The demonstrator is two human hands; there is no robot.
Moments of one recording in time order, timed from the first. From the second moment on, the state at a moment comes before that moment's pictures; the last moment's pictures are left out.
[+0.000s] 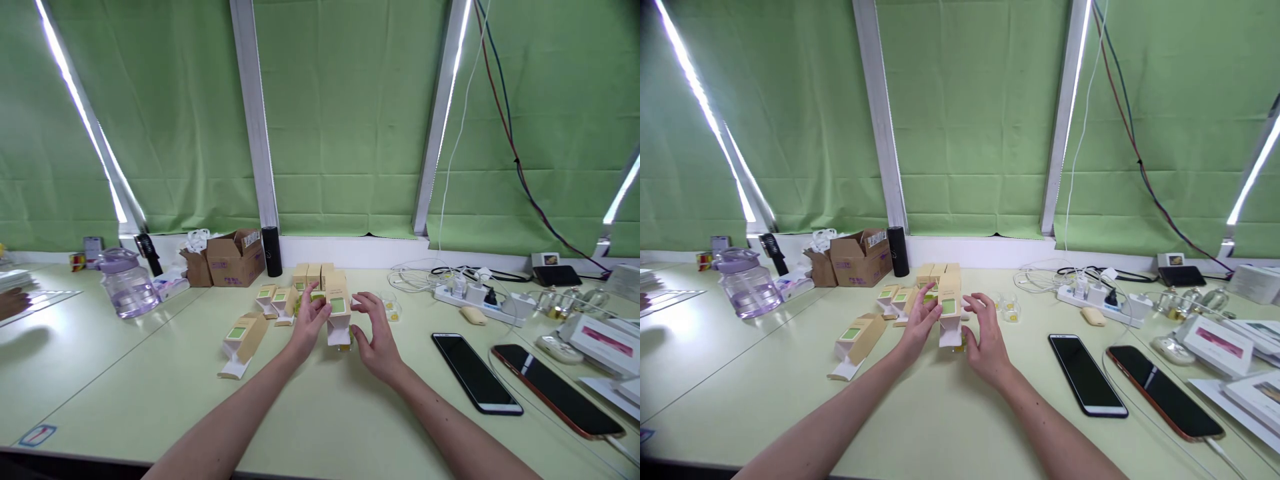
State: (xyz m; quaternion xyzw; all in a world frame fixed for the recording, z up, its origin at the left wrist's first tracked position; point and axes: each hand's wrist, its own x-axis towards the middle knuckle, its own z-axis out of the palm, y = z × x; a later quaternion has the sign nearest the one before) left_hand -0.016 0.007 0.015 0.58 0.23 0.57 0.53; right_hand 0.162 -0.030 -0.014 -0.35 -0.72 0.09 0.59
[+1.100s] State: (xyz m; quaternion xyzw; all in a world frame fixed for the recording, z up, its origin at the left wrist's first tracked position) left_hand -0.018 0.001 0.009 0.74 0.25 0.52 0.36; right_hand 0.165 -0.025 -0.011 -0.32 -0.65 0.26 0.64
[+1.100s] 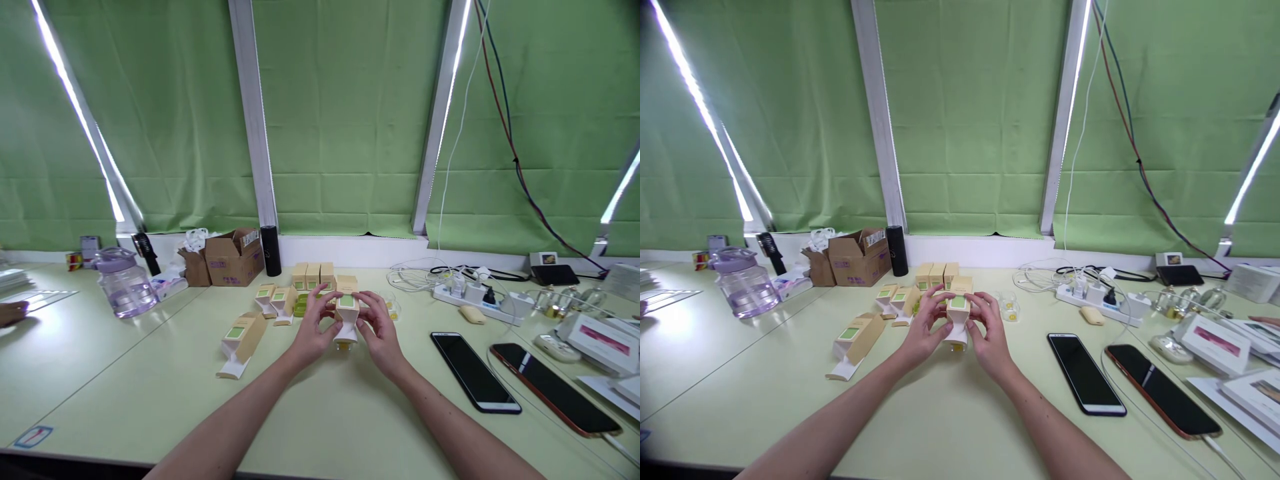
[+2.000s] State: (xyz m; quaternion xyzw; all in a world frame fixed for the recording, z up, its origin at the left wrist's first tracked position) left_hand -0.012 0.002 0.006 0.72 0.27 0.54 0.33; right_hand 0.163 -0.027 -0.011 -0.31 -0.66 0.26 0.63
